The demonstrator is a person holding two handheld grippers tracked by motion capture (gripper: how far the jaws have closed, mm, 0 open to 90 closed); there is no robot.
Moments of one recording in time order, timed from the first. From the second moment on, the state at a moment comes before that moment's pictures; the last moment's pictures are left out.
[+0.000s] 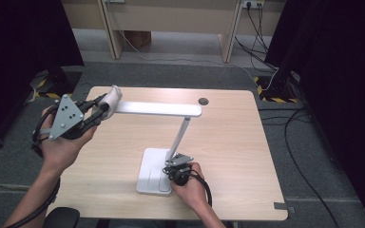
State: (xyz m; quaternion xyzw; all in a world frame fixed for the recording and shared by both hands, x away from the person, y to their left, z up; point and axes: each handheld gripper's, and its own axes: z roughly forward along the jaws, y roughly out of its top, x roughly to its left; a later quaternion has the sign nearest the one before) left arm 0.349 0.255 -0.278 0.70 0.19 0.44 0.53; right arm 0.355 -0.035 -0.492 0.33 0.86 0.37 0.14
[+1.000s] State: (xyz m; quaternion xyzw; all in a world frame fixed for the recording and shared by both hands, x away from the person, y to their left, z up) left arm 0.353 0.230 -0.281 0.69 0.18 0.44 0.54; right arm 0.354 -0.035 -0.493 0.33 0.86 0.37 0.14
